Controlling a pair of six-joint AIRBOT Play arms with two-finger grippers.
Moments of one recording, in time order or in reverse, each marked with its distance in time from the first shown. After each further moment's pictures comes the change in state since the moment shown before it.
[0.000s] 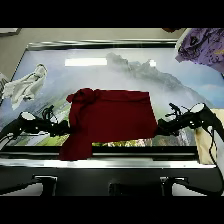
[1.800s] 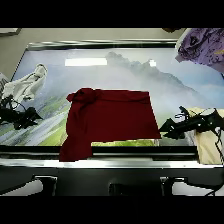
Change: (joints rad) left arm 0.314 0.055 0.309 0.364 -0.167 -0.301; right arm -0.166 -0.089 0.002 0.033 0.005 -0.032
